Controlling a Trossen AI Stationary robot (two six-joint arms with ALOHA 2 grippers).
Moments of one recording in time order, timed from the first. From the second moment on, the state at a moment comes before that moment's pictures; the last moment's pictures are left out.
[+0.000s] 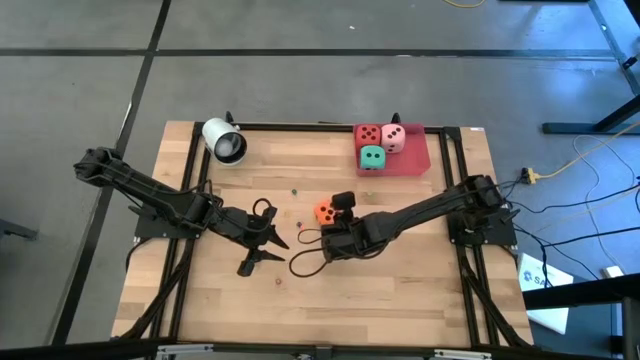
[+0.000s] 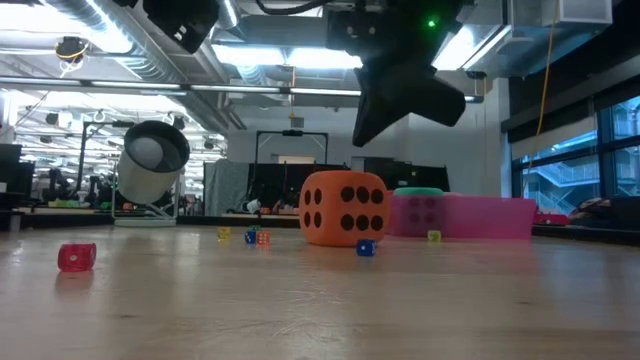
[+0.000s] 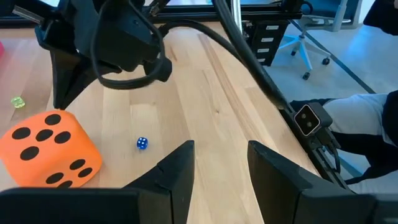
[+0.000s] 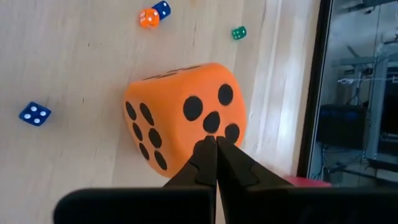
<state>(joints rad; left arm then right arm) -0.32 1.08 0.74 -0.06 -0.01 -0.14 0.32 1.94 1.50 -0.86 0.67 -0.06</state>
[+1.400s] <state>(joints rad) -0.05 1.36 0.74 0.02 -0.13 0.07 0.39 1.49 0.75 -0.19 0.61 0.54</state>
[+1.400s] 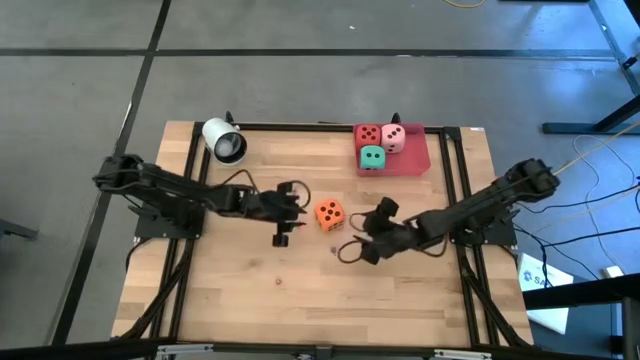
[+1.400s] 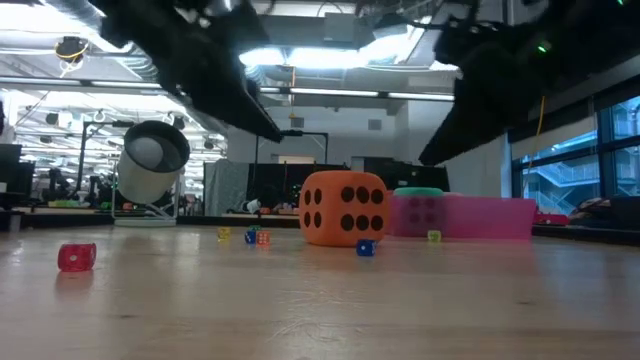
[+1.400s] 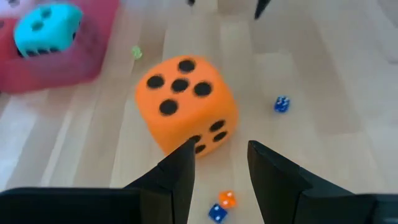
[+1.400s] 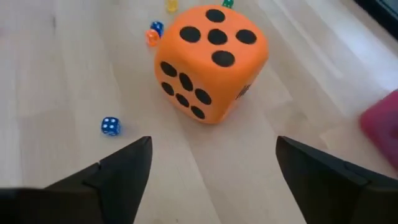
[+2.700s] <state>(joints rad) 0.13 1.54 0.74 0.19 0.00 -0.03 0.12 1.73 0.39 0.89 0.31 0.13</state>
